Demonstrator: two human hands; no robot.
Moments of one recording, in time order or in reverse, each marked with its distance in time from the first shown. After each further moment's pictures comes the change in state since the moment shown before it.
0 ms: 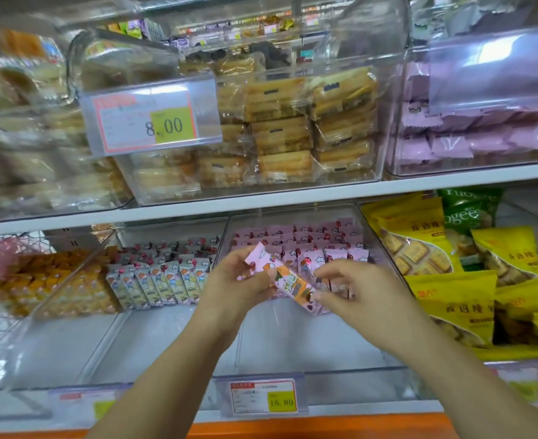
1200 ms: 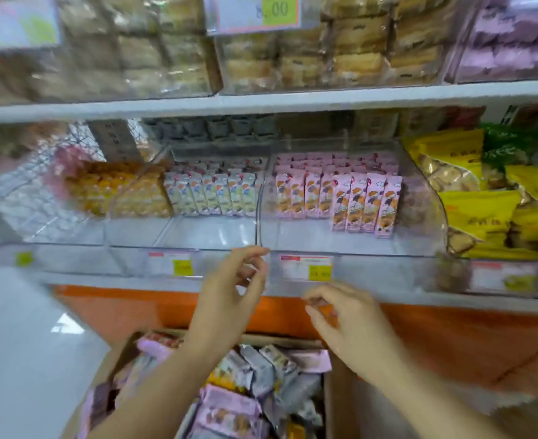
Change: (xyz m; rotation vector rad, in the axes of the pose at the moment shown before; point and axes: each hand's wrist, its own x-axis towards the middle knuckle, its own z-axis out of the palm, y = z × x) left_hand -0.150 -0.048 -0.070 0.641 0.098 0.390; right_hand -0.125 -0.010 0.109 0.028 0.001 -0.228
